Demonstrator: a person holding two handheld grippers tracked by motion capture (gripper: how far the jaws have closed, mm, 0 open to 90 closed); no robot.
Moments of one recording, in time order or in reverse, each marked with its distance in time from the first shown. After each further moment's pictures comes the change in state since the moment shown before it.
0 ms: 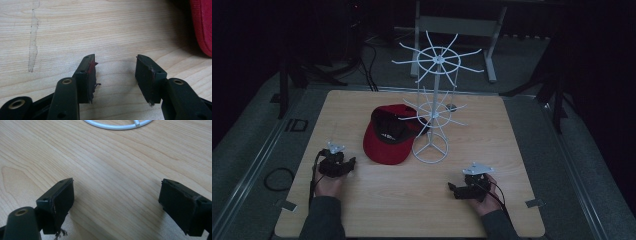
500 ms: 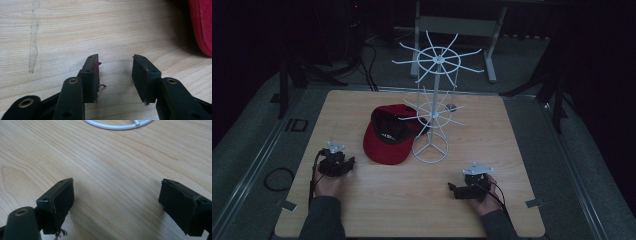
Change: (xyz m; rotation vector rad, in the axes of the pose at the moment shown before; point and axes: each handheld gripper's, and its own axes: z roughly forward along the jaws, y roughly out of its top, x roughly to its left) left arm 0.000 0.002 -0.002 -0.007 -0.006 0.001; right arm 0.000 0.000 0.000 0.000 0.000 0.000
